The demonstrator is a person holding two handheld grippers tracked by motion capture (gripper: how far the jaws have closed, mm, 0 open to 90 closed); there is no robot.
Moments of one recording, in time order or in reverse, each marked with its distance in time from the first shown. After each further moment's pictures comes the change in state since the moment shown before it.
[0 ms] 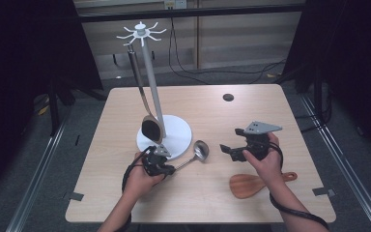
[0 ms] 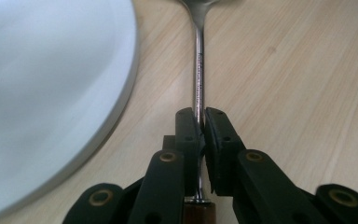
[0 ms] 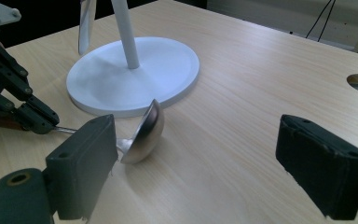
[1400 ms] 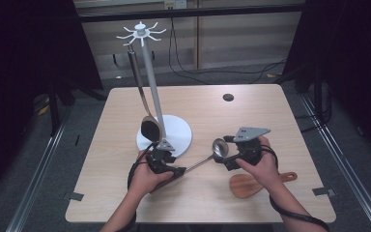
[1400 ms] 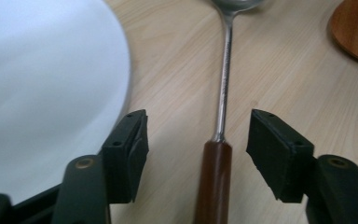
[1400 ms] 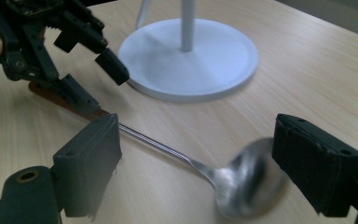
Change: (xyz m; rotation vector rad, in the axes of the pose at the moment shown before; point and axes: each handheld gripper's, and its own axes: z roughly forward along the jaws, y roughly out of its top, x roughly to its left) left arm -0.006 0.010 -0.003 -0.114 0.010 -0.135; right arm 0.024 0.004 0.009 0.074 0.161 -0.134
